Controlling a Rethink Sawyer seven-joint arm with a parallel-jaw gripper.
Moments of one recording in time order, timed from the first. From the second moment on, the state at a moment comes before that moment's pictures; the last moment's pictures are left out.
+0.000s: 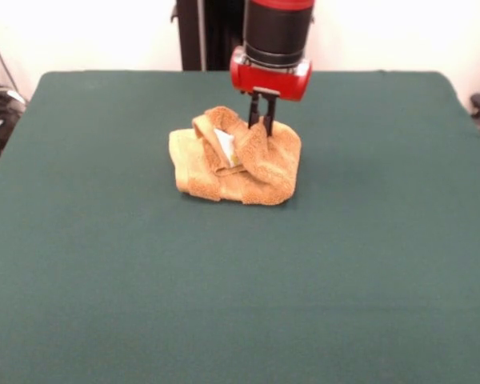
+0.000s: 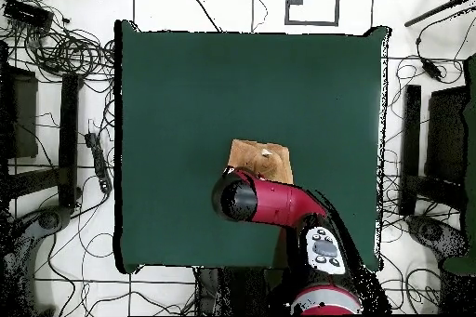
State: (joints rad) arm -0.15 -0.56 -0.07 1.84 -0.08 0.23 1.89
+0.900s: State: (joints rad) arm -0.09 -0.53 -0.12 1.83 -0.01 0.23 1.89
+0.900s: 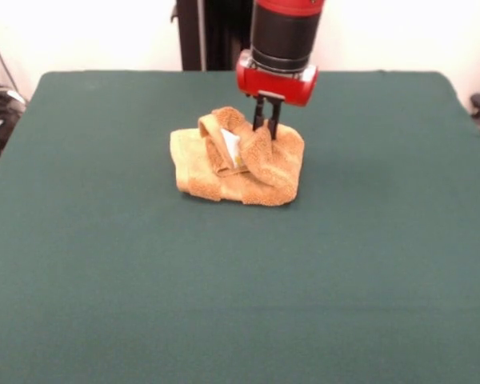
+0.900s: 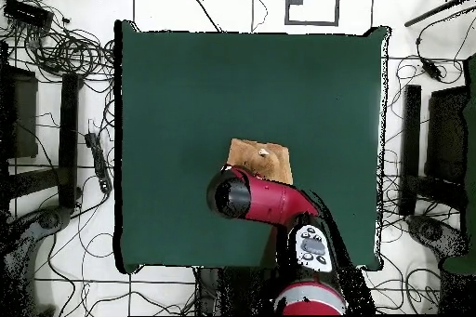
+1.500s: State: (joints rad) arm -0.07 -0.52 -0.13 1.83 0.07 0.23 1.89
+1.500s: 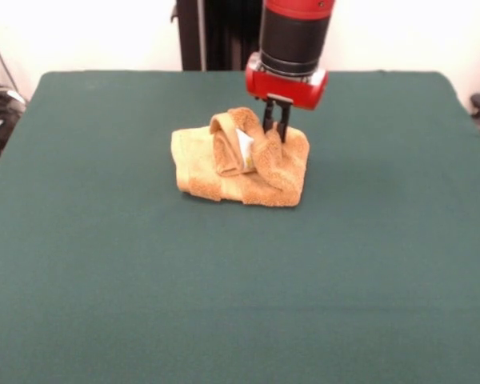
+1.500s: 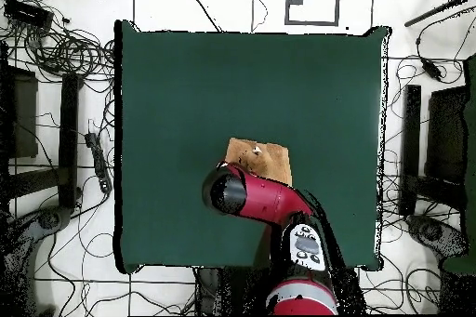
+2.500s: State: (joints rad) arm -0.06 -0.52 -0.13 1.82 0.15 0.23 1.89
